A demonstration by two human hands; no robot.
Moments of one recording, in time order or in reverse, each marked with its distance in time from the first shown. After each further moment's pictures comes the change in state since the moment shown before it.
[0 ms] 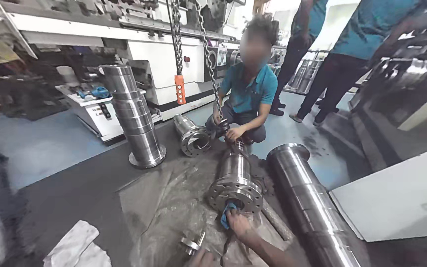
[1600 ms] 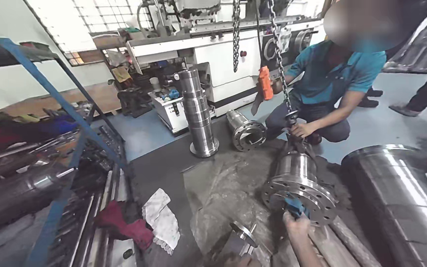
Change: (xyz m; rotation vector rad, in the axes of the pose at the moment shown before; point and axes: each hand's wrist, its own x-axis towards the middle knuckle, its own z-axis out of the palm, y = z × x) left_hand -0.045 0.003 -0.012 0.140 -0.156 -0.102; right_hand 0.018 -0.039 0.001 2.751 0.870 0.266
